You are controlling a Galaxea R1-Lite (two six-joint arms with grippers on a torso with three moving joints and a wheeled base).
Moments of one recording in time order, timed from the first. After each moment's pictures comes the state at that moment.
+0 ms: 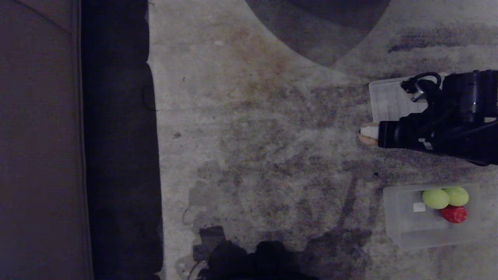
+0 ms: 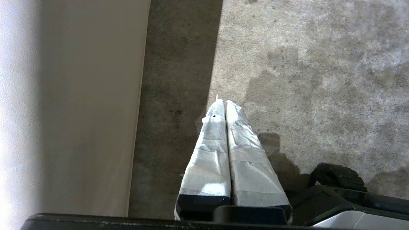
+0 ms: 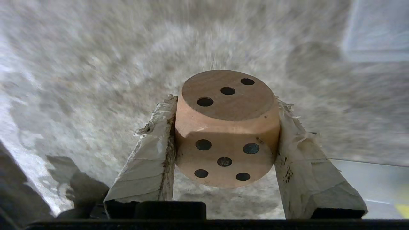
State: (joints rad) left arm 0.00 0.00 0.00 -0.01 0.06 -0.15; right arm 0.19 1.59 -1.00 -0.27 0.03 0.06
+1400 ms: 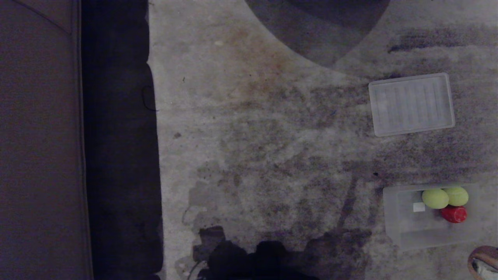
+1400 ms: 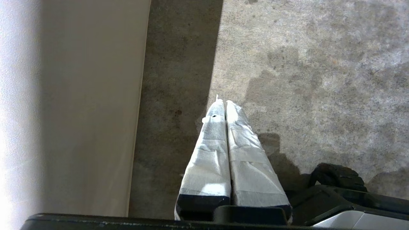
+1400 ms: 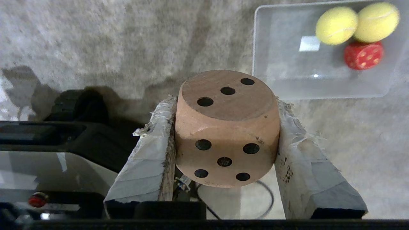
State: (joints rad) left arm 0.00 0.00 0.00 -0.01 0.07 -0.15; right arm -0.01 0.53 -0.18 -0.03 0.04 -0.02
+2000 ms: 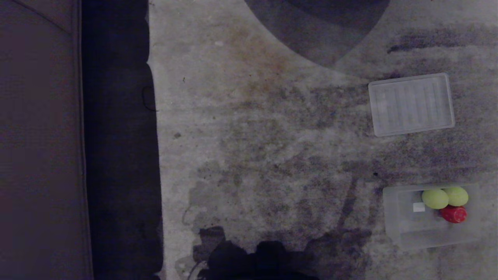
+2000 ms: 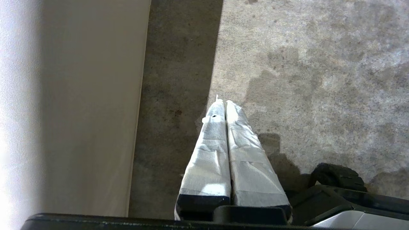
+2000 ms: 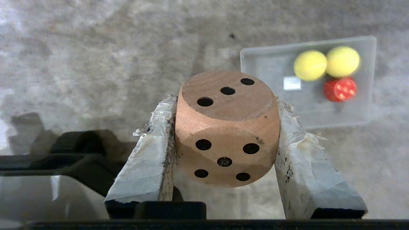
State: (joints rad) left arm 0.00 0.00 0.00 -0.01 0.07 -0.15; right arm 0.01 0.03 -0.01 -0.03 0.00 0.01
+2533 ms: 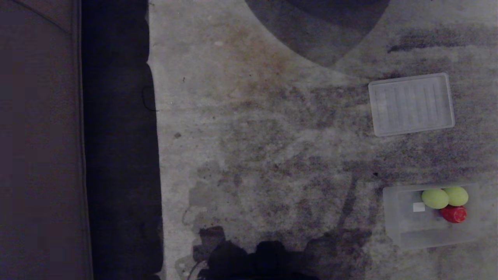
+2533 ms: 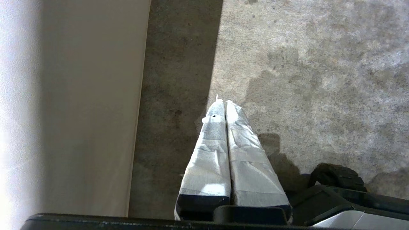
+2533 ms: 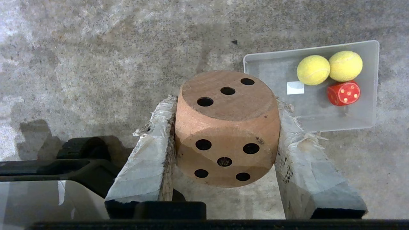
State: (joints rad) left arm 0.00 0.00 0.00 -0.01 0.07 -0.15; right arm 0.01 0.00 0.00 -0.03 0.00 0.03
